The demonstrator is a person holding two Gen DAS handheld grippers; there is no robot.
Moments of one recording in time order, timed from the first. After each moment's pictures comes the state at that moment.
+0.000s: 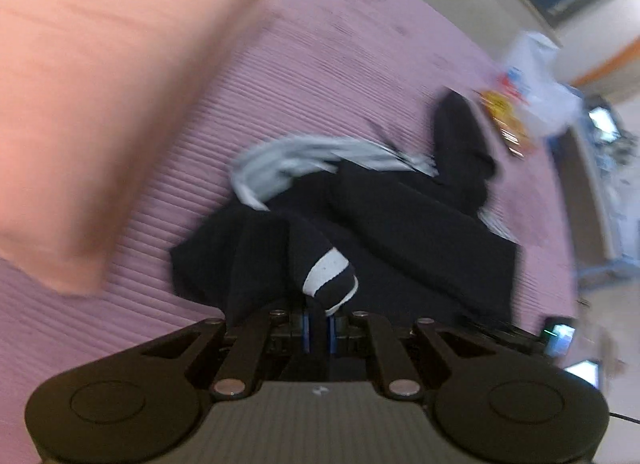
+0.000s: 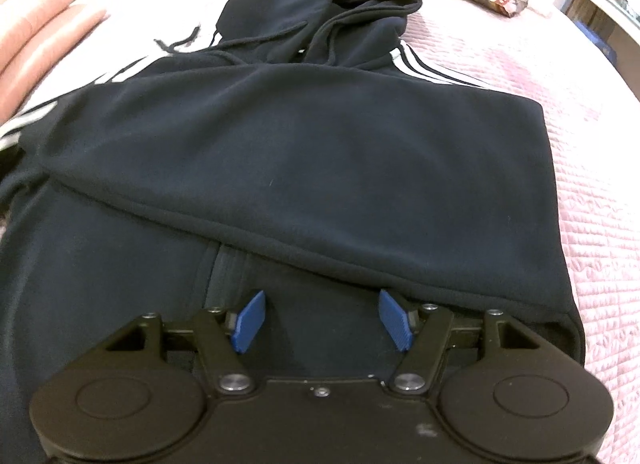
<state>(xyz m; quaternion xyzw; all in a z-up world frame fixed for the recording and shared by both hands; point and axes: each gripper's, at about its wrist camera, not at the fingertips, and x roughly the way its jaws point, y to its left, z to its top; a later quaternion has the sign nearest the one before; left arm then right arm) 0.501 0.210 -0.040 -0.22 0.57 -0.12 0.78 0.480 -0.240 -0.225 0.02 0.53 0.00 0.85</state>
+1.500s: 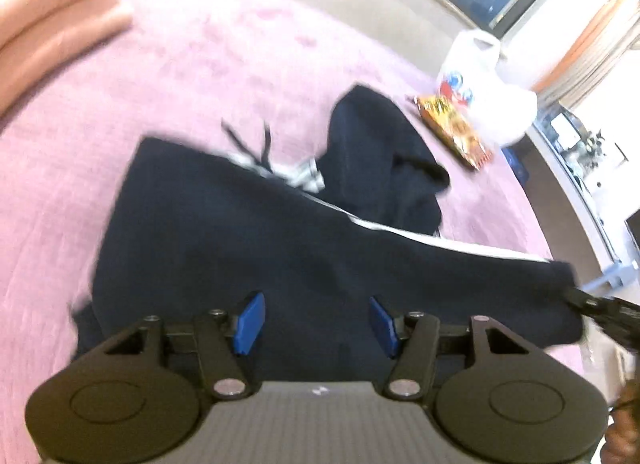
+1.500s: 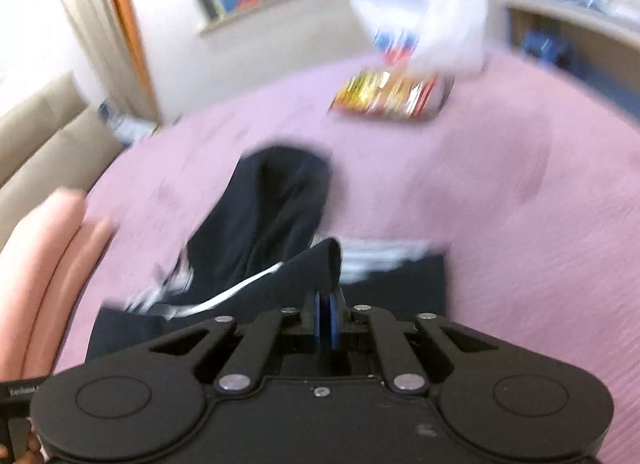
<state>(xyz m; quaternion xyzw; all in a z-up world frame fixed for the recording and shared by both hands) 0.571 0.013 -0.154 -0.19 0.45 -0.13 0.86 0.488 -0.390 -0.110 0.17 0.34 -0.03 0.92</state>
